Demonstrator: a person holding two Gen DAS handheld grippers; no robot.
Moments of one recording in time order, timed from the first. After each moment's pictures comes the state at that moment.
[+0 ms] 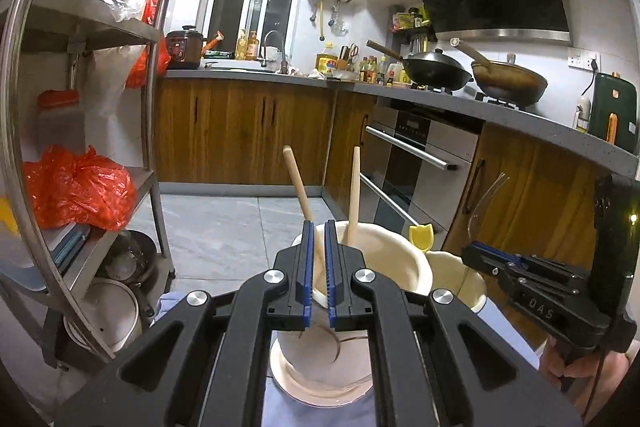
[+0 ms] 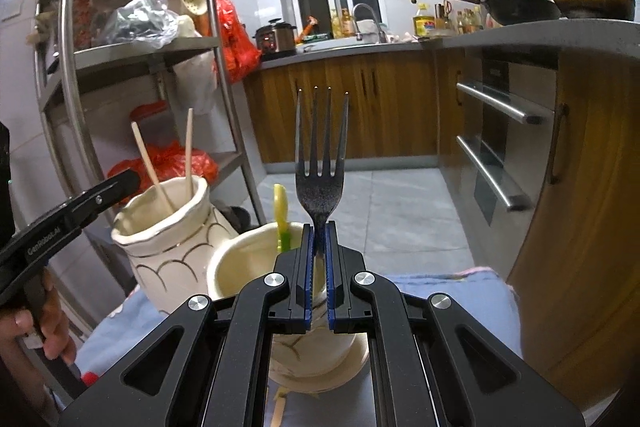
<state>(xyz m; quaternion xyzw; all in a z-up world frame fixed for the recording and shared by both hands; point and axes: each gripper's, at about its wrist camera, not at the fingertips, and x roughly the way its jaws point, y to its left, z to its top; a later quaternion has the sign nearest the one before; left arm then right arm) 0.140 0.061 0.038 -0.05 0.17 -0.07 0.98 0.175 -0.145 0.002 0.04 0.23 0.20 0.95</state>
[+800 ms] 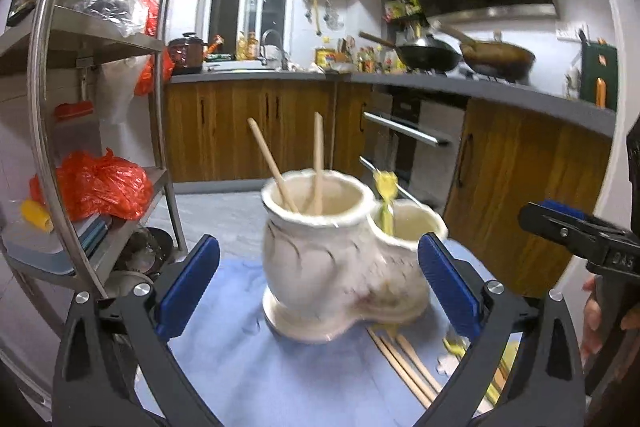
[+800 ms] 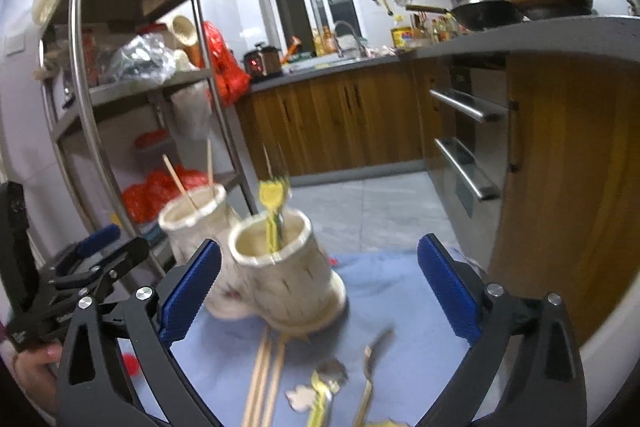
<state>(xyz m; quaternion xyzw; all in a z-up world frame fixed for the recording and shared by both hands) 0.069 0.026 0.030 -0.01 0.18 -0.05 0.98 0.095 -0.200 0.020 0.07 0.22 0.17 0.96</state>
